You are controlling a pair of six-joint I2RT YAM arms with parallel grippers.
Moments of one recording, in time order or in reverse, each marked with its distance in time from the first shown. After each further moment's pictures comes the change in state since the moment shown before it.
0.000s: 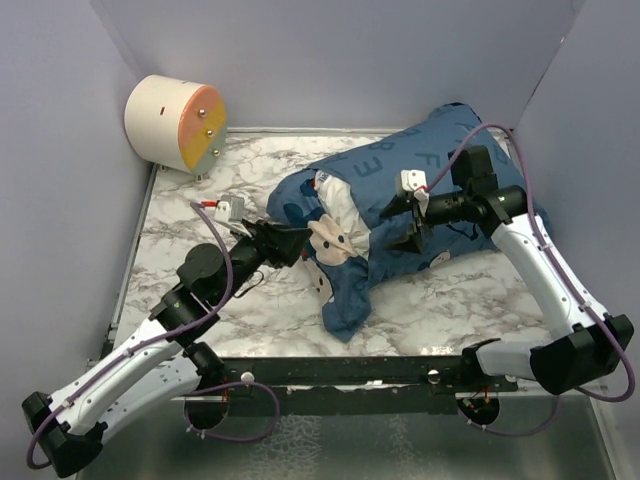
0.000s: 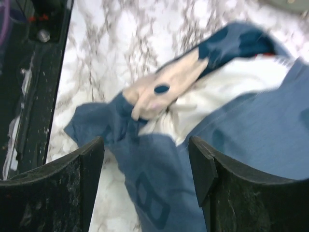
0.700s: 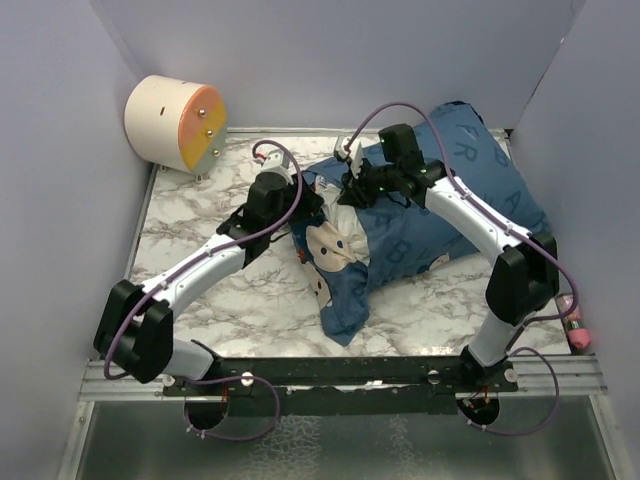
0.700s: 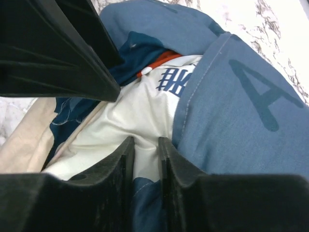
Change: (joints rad) left arm 0.227 0.670 0.326 -0.009 0.063 0.008; right arm 0.185 0.433 0.256 0.402 0.412 0.433
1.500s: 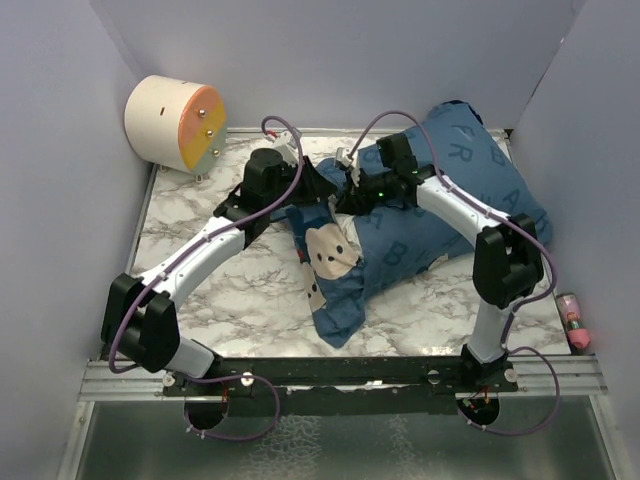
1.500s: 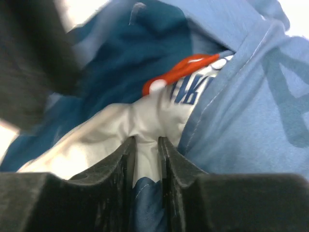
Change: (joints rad) left arm 0.043 0.072 0.208 -0.093 0.325 -0.021; right arm -0.024 0.138 -0.065 0.117 -0.117 -0.044
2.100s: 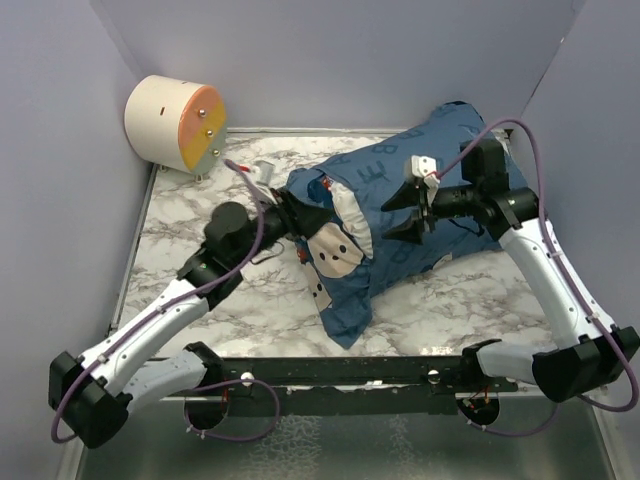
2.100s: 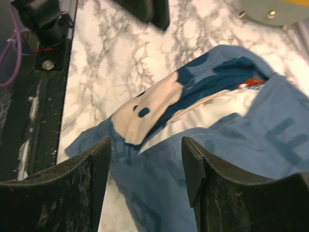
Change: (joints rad) left arm -0.069 -0.460 -0.320 0.194 -0.053 -0.077; right arm -0.190 -0.592 -0.090 -0.414 -0.354 -0.183
